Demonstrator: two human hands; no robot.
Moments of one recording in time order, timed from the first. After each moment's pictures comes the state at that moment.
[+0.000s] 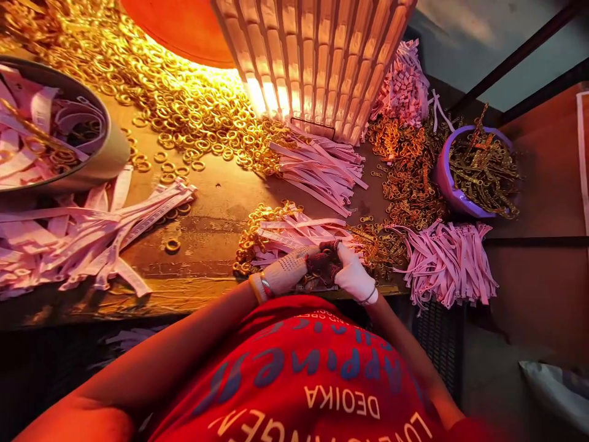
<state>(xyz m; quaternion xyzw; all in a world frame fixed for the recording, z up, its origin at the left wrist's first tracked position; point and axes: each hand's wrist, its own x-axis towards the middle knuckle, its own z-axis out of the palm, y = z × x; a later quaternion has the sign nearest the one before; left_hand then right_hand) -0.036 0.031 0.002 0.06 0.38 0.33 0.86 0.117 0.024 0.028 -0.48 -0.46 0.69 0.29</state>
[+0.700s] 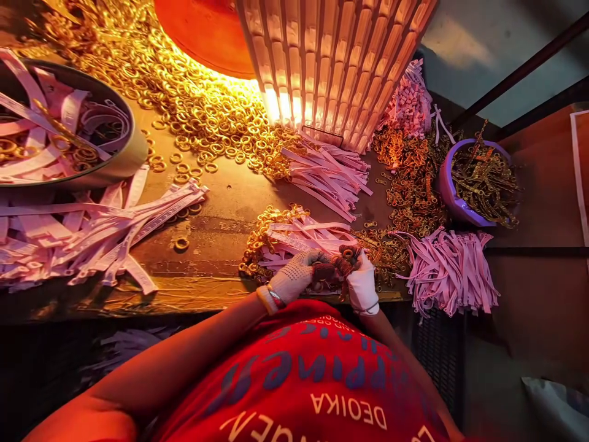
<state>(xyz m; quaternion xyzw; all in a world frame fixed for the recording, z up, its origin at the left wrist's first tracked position) -0.047 0.011 0.016 0.23 0.44 0.32 0.81 0.112 0.007 0.008 -0.59 -0.34 0.58 0.44</state>
